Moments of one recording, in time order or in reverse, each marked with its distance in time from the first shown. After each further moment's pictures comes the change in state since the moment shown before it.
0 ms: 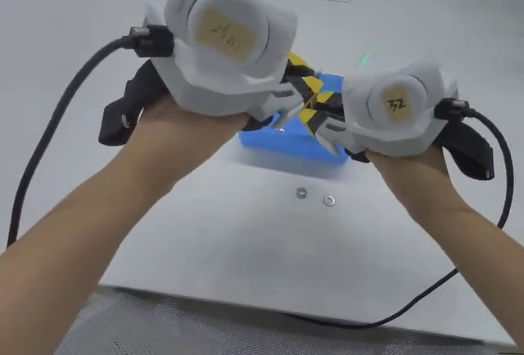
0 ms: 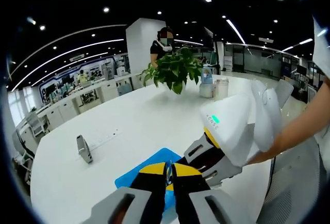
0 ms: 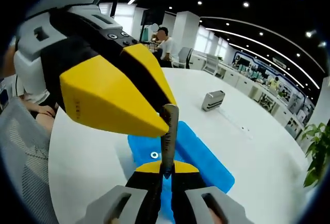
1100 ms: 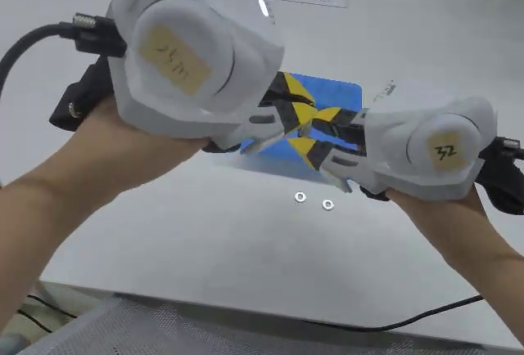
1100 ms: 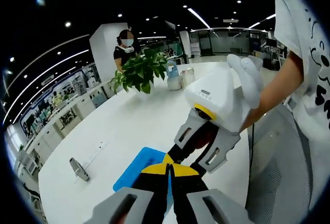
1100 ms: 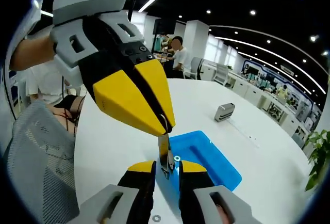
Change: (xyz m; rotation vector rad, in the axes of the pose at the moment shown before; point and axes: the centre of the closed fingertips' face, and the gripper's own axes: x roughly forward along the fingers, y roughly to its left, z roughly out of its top) left arm -0.043 -0.042 0.002 0.276 0.055 -0.217; right arm -0.046 0.040 0.017 -0.035 -0.081 0.097
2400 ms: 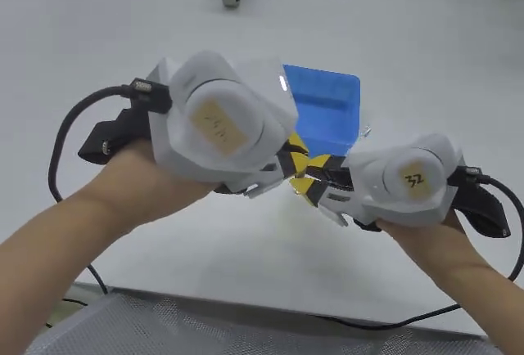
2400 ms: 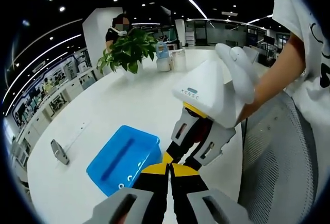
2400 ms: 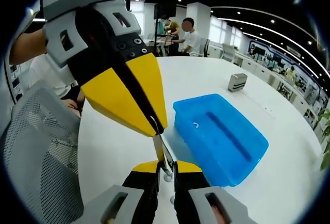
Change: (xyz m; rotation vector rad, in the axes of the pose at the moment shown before) left arm 0.034 -0.029 -0.048 -0.069 0.109 -0.073; right arm 0.016 0.024 -0.065 0.084 0.134 0.078
